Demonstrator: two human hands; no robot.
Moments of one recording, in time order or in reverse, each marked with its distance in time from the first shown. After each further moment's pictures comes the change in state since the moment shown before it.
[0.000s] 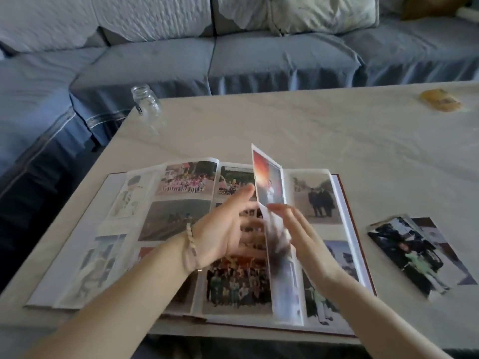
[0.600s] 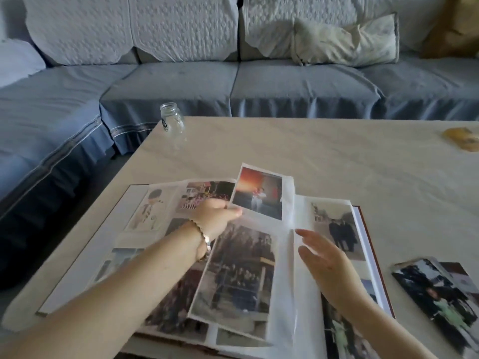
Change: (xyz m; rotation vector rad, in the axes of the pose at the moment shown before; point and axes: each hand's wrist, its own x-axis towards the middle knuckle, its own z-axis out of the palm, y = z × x) left_hand -0.001 0.030 -0.041 0.452 0.748 0.095; right_hand 0.023 0.014 -0.013 -0.522 0.145 -0.027
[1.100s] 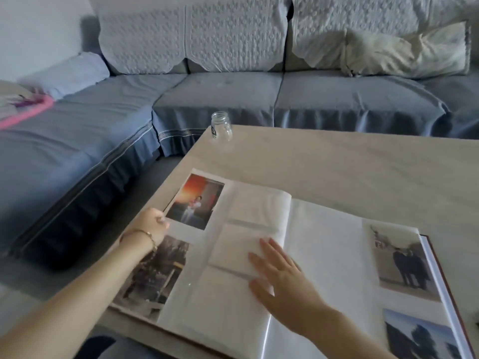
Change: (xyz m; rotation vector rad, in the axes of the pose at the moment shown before) left_hand 0.034 -0.112 -0.165 0.529 0.392 -0.202; right_hand 0.030 -0.043 0.120 -0.672 -0.300 -0.425
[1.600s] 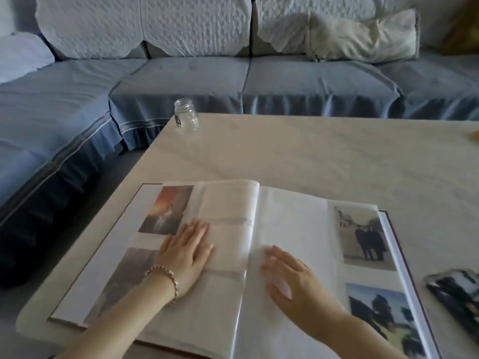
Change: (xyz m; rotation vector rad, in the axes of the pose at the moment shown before) left_hand -0.058 0.032 0.085 0.287 -0.299 0.466; right_hand -0.043 0.043 -0.005 0.249 0.163 0.016
